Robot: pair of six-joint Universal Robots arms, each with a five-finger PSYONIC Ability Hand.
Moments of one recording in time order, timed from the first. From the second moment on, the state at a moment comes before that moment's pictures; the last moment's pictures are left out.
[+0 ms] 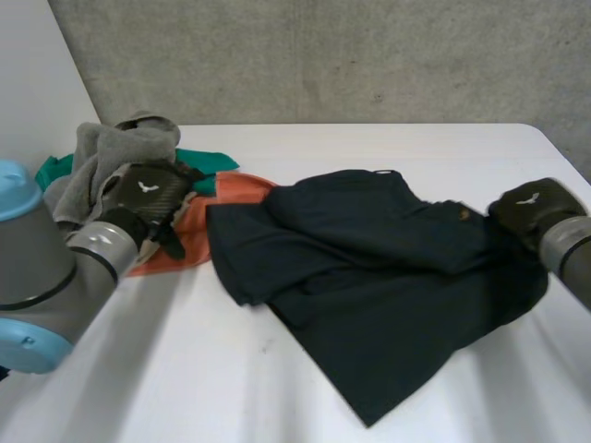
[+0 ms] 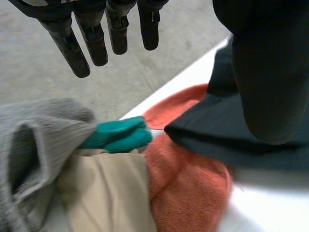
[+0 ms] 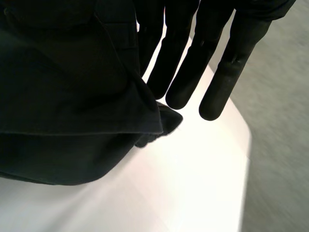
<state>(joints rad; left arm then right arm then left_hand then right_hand) 4.42 -1.89 -1.67 3.38 -1.41 3.50 1.77 -1.31 1.55 0.17 1.59 2.41 0.23 0.23 0.24 0.23 0.05 1.07 1.16 1.18 1.19 0.96</state>
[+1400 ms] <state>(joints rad) 4.54 -2.46 -1.02 3.77 -1.74 3.95 1.75 -1.28 1.71 -0.07 1.66 2.35 1.12 1.19 1.19 1.20 0.96 0.31 0.31 0.29 0.29 0.09</state>
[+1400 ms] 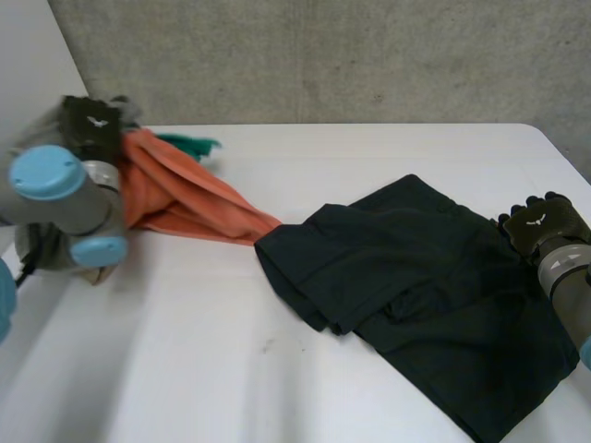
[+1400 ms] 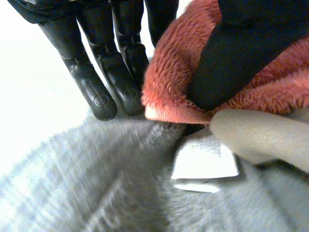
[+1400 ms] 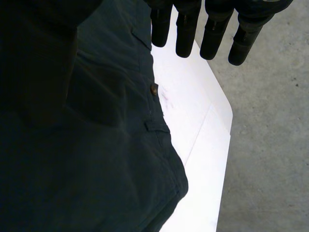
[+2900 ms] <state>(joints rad) 4.58 -2.37 -1.19 3.81 -1.71 4.07 1.78 -1.27 1.74 -0.07 1.66 2.35 1.10 1.18 1.17 1.20 0.95 0.31 0.31 0.29 0.29 0.09</state>
